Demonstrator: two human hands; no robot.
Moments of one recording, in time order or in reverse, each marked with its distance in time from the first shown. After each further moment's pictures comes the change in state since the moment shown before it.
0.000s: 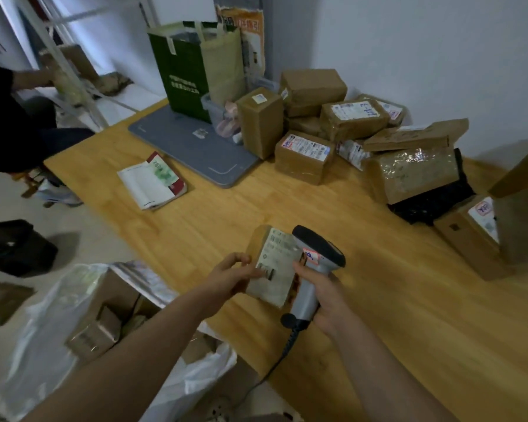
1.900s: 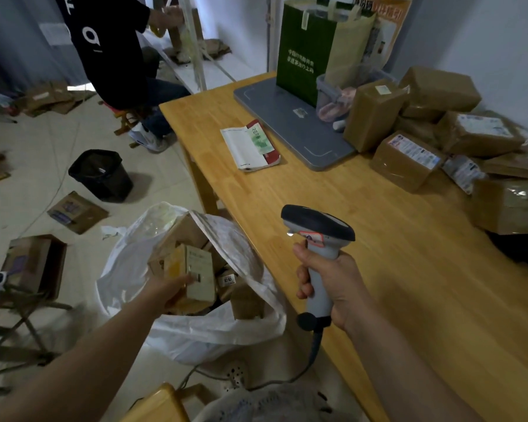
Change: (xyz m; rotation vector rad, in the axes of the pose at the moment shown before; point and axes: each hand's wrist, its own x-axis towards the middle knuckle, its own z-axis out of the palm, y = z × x) left_hand -0.076 -0.151 -0.210 -0.198 0.721 -0.241; right_hand -0.082 0.046 0.114 -0.397 -0.390 -0.111
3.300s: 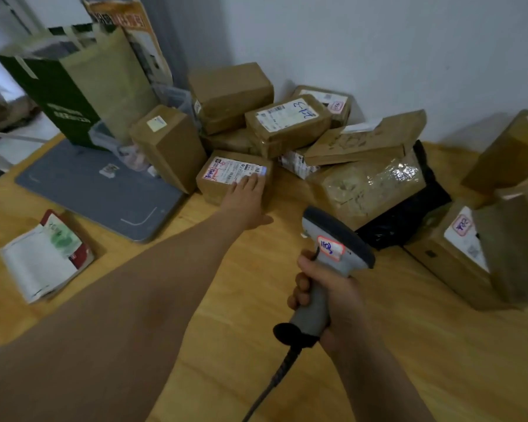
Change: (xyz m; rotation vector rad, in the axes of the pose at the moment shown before) left_hand -0.084 0.284 0.516 1.584 -0.243 1.306; right_hand 0.090 -0.075 -0.263 0.723 0.369 -0.112
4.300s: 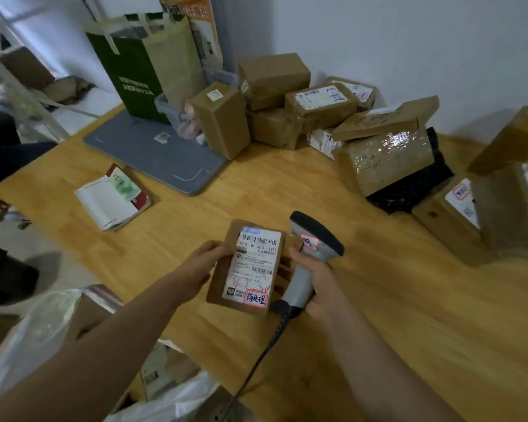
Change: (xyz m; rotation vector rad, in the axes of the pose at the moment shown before) left_hand -0.271 -0.060 0.061 -1.456 -0.143 -0.487; right_hand -0.058 0.086 -0.002 -0.170 0.092 0.165
